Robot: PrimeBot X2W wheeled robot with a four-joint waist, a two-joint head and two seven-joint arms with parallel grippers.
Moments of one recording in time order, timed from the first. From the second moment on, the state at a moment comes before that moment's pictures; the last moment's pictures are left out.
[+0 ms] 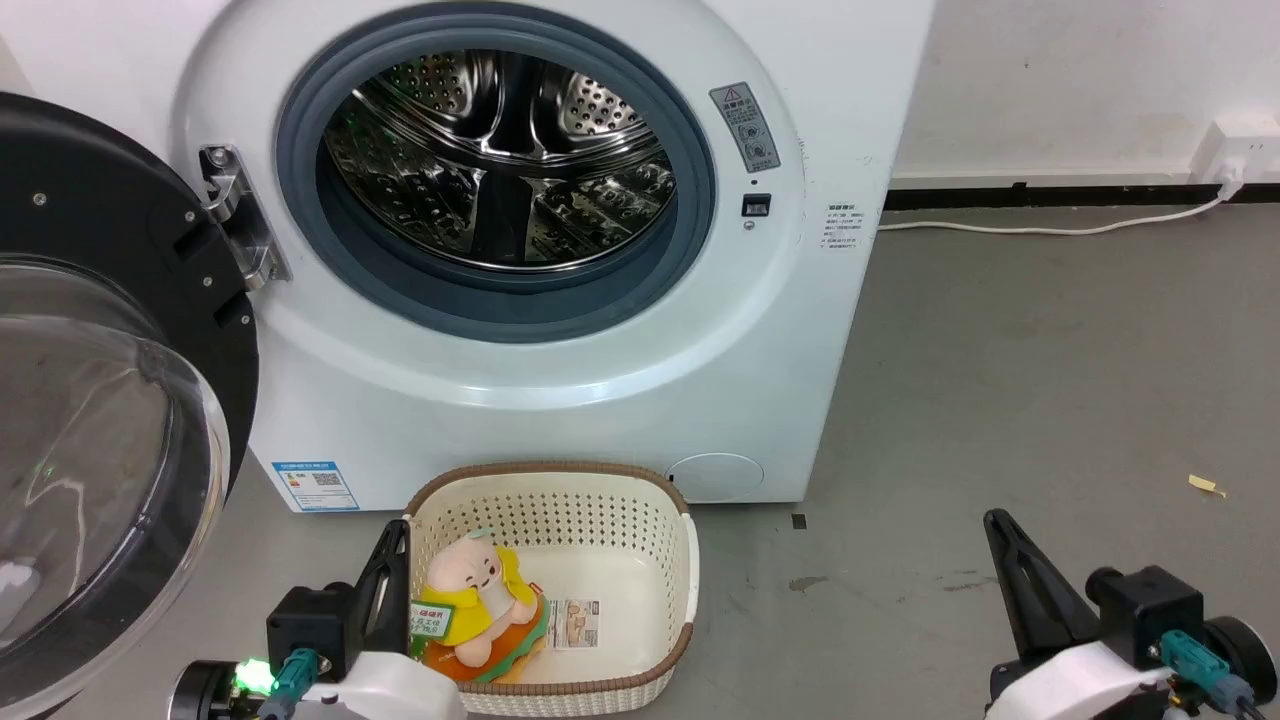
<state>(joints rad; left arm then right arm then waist) 0.03 0.06 -0.03 0.01 -0.04 0.01 -0.04 0.04 -0.05 -0.01 -0.01 0.03 0.13 -0.04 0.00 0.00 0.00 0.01</state>
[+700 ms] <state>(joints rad) 0.02 0.05 0.00 0.00 0.00 0.01 0.00 0.01 -0.05 0.00 0.00 0.01 0.13 0.00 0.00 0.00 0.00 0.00</state>
